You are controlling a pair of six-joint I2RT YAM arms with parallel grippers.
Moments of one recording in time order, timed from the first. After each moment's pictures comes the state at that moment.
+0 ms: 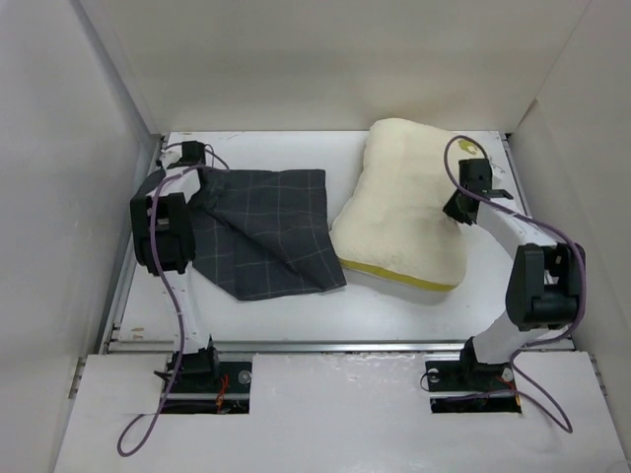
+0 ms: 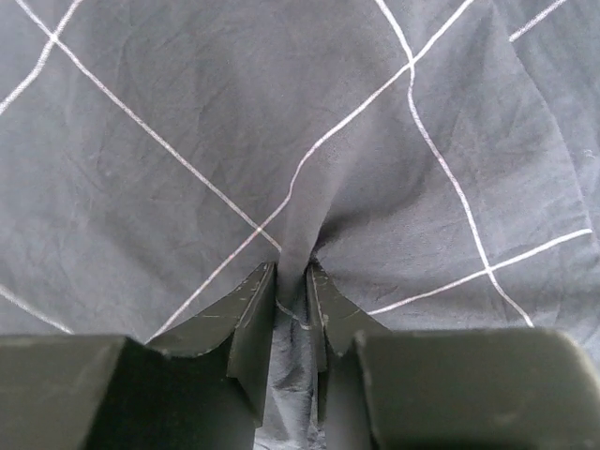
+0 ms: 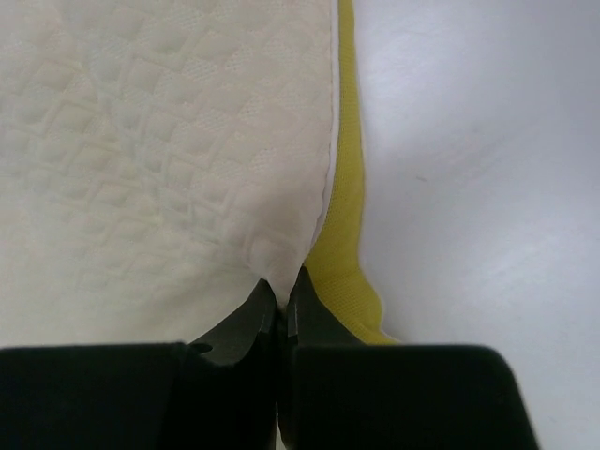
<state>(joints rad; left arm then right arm) 0.07 2.14 1.58 -0.51 -0.45 -0.67 0.04 1.64 1.13 -0.37 0.22 0.60</state>
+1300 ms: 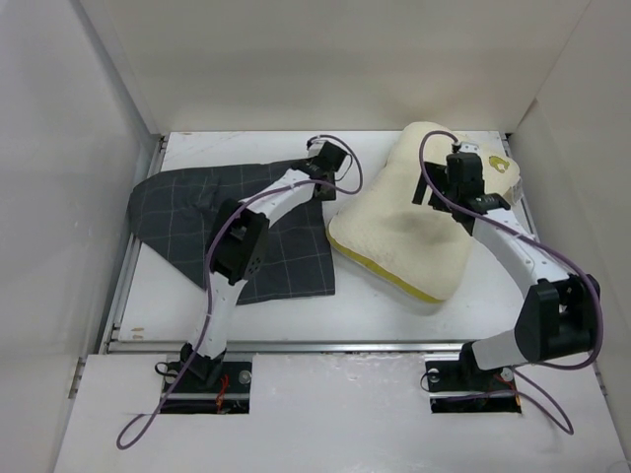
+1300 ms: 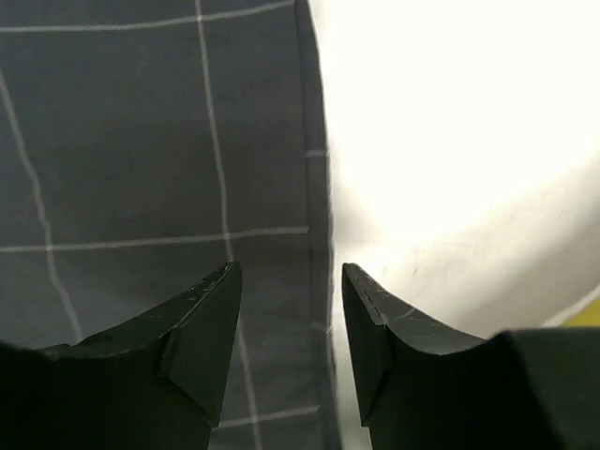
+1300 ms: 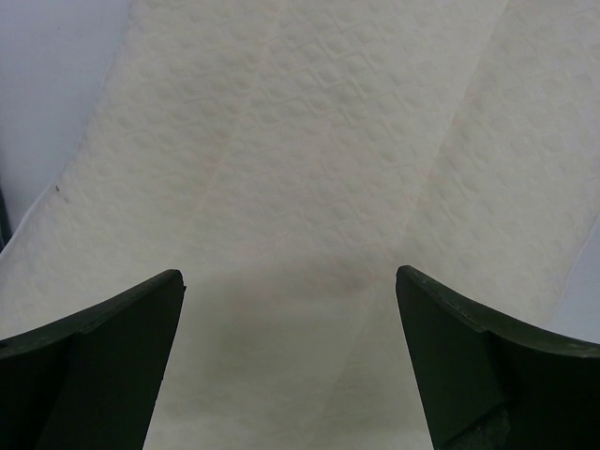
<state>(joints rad) -0.59 2.24 1.88 -0.62 -0.39 -0.52 0.18 1.42 1.10 -0.33 0.19 0.33</state>
